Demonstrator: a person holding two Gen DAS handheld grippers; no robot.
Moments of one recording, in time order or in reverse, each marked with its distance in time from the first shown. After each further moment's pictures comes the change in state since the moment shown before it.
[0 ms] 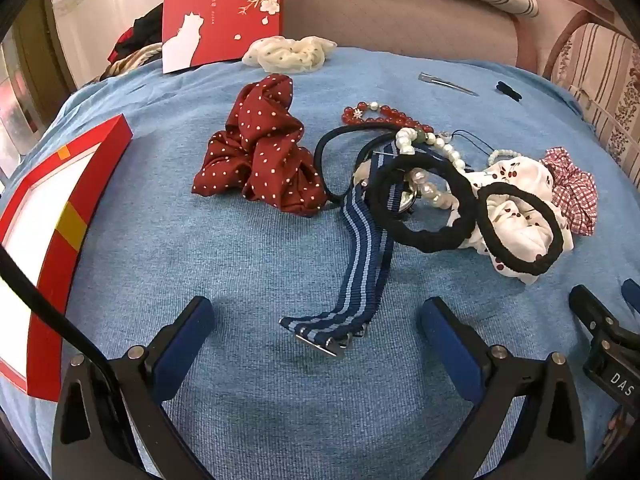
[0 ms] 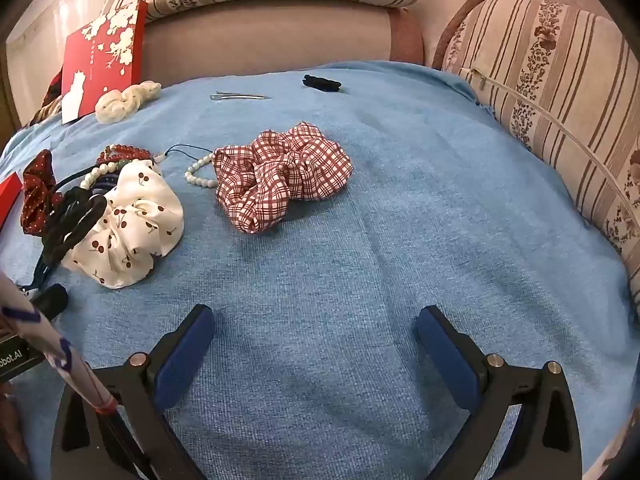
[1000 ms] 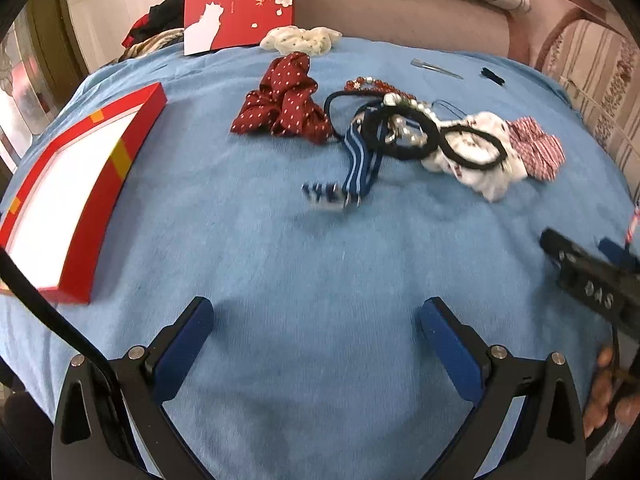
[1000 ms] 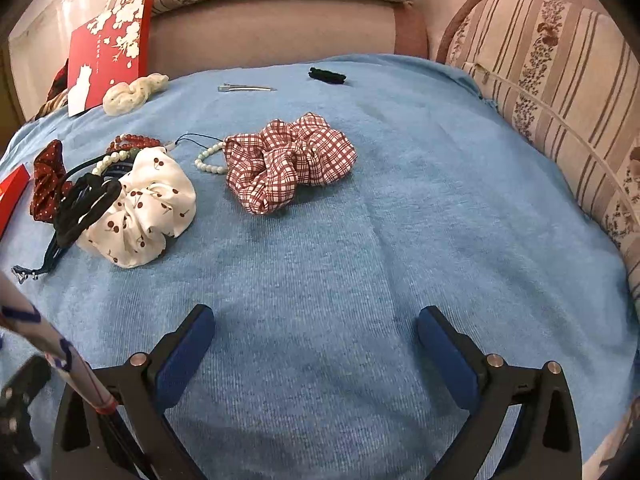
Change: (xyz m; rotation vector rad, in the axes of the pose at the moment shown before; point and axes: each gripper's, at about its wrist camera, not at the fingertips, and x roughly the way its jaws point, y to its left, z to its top) left arm -0.055 0.009 -0.060 -0.022 0.035 -0.005; right arm -0.009 0.003 -0.009 -0.003 0.030 0.009
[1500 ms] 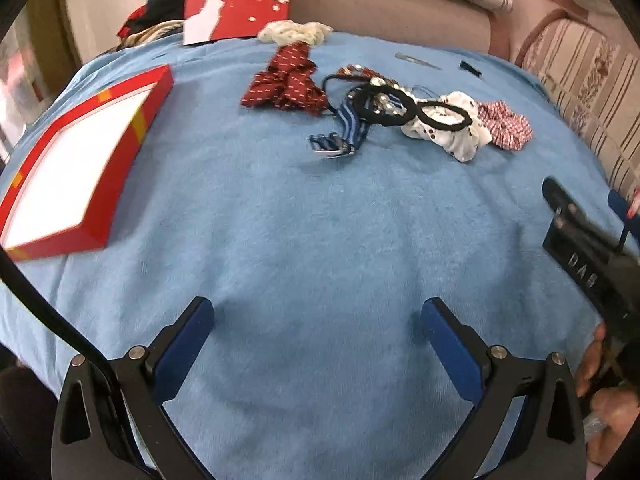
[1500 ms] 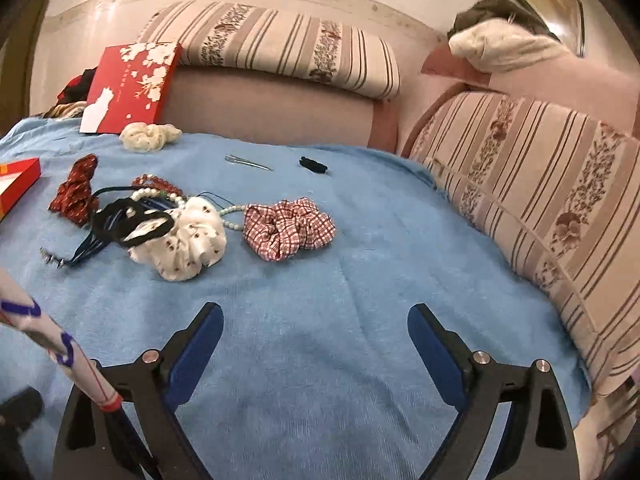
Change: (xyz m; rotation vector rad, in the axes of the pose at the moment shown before) left arm -0.034 0.009 -0.031 -0.020 0.008 -0.058; right arm -0.068 0.034 -0.032 -0.108 -0.302 -0.189
